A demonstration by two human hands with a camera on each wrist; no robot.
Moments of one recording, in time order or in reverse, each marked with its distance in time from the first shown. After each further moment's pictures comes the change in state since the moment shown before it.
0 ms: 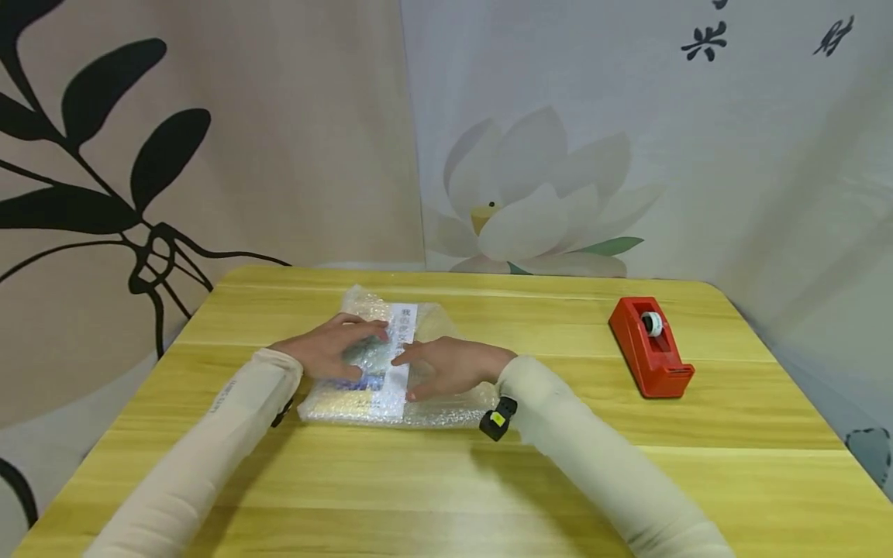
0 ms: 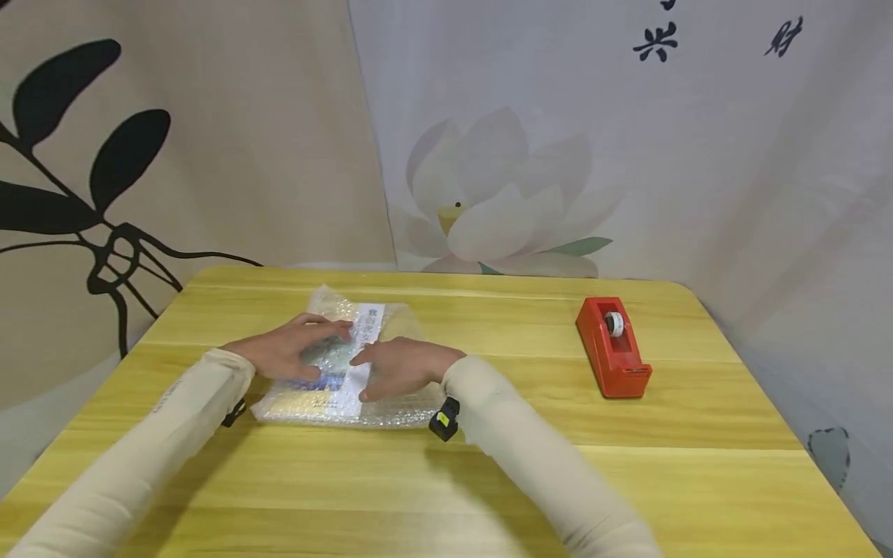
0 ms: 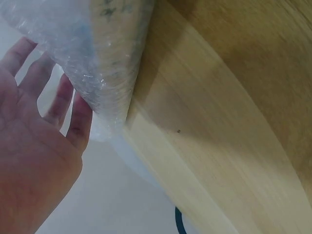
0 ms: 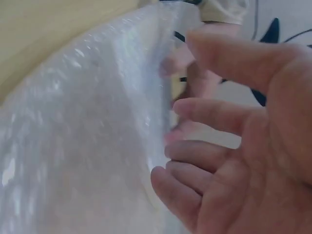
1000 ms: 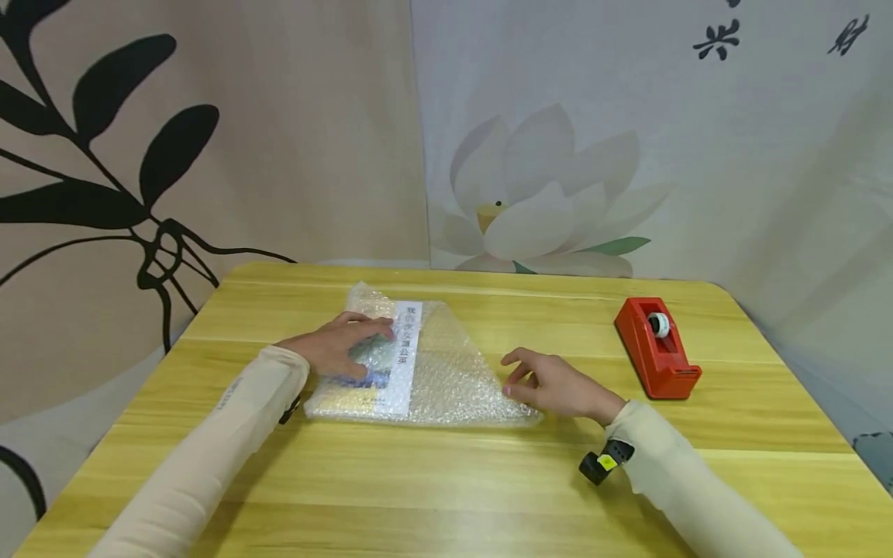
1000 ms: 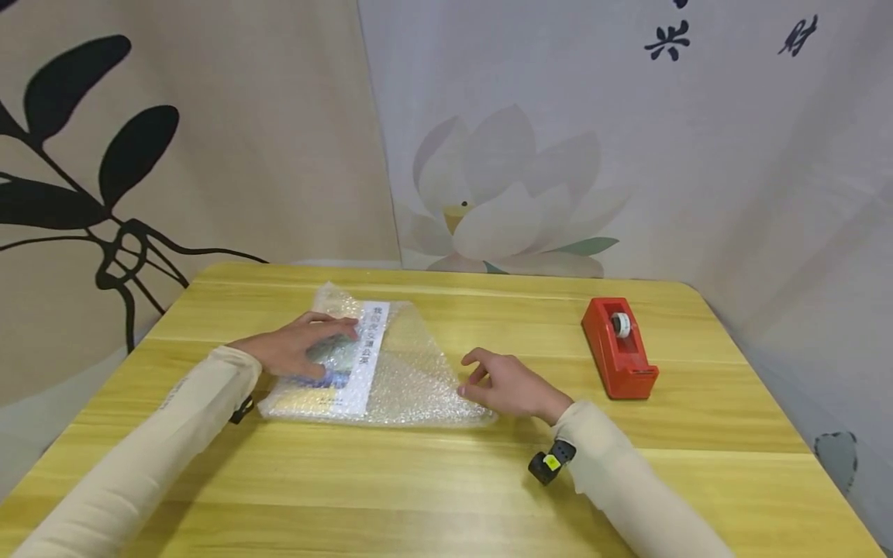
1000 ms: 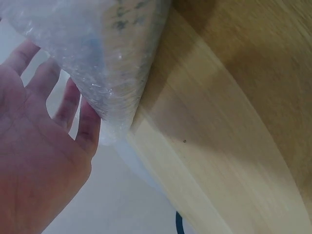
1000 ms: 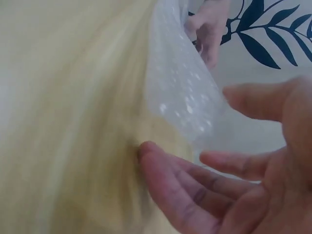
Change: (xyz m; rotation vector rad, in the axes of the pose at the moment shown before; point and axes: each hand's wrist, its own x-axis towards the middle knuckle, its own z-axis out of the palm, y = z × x) left_hand -0.002 0.003 0.001 -0.051 -0.023 -0.033; right_hand -0.097 0.074 0.037 0.312 0.349 0.172
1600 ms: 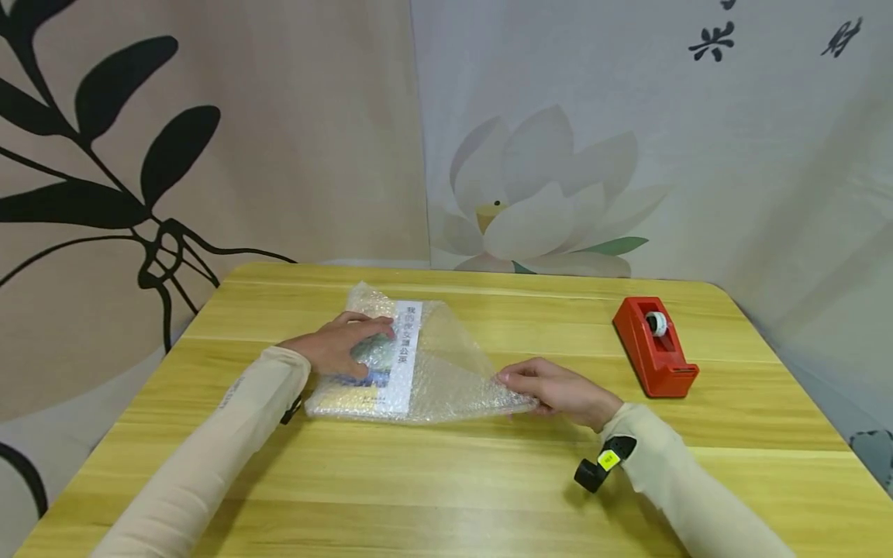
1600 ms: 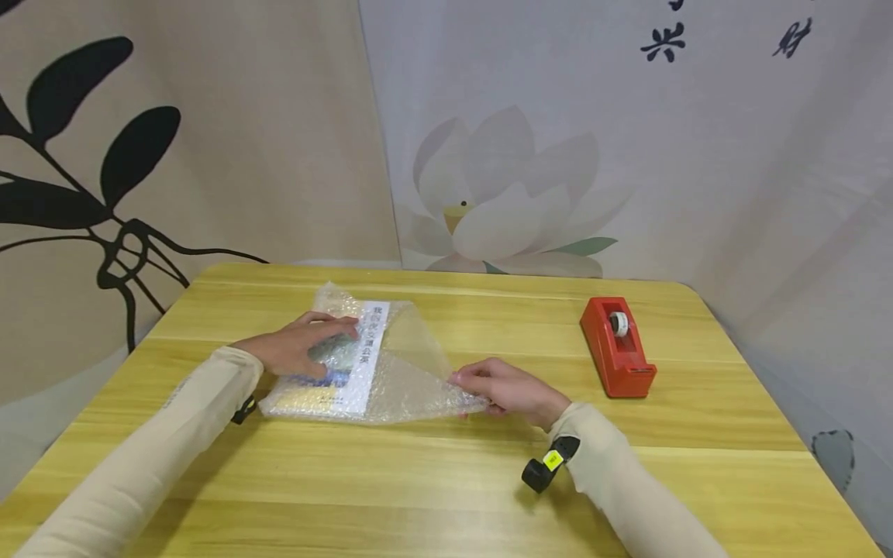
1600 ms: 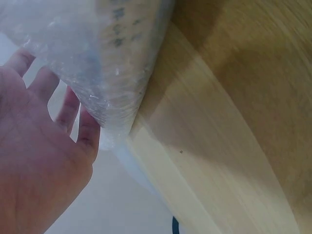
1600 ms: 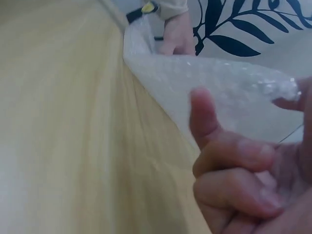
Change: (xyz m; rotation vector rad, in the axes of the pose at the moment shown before) left_hand 0.002 0.000 0.003 -0.012 -0.002 -0.011; right_hand -0.004 0.003 0.008 0.564 -0.170 0.093
